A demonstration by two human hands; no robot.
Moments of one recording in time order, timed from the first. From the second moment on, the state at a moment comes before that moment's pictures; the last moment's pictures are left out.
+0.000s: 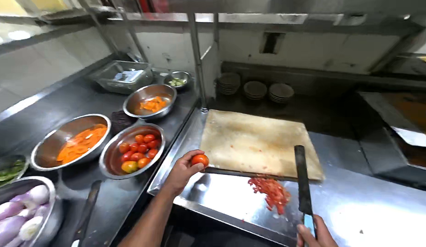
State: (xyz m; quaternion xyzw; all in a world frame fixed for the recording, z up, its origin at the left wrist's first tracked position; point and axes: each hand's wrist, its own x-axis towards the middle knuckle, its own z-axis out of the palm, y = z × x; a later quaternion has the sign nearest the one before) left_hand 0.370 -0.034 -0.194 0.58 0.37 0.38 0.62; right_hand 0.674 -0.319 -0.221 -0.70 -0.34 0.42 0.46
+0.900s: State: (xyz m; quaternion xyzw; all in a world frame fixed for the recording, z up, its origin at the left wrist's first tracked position) left_hand 0.547 -0.024 -0.260 0.88 0.17 0.30 0.33; right_hand 0.671 -0.223 -0.190 -0.83 -0.39 0.37 0.16
